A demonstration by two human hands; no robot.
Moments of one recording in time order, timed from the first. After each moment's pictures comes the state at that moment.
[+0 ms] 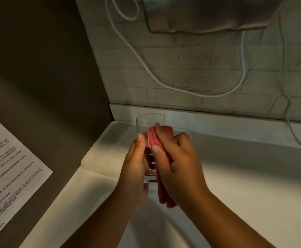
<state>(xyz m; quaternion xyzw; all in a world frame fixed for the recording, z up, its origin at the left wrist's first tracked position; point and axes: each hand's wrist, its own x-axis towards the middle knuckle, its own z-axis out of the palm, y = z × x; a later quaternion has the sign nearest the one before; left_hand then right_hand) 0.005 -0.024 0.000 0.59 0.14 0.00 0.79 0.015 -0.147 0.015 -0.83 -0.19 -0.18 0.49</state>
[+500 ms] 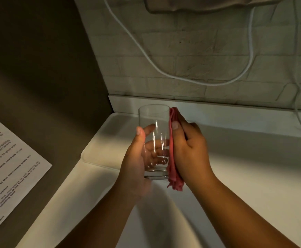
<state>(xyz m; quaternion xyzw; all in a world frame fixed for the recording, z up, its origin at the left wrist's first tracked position) 0.004 -0.028 0.000 0.53 0.13 0.00 0.84 0.040 -0.153 0.013 -0.73 -0.07 -0.11 0.67</state>
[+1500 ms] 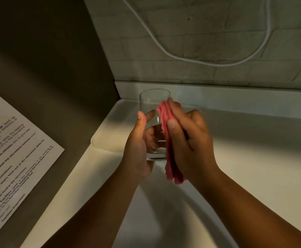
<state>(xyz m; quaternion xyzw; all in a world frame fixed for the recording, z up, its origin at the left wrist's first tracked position) 0.004 -0.011 -0.006 0.59 0.13 0.00 0.80 0.010 -0.148 0.004 -0.75 -0.21 -0.18 0.61</state>
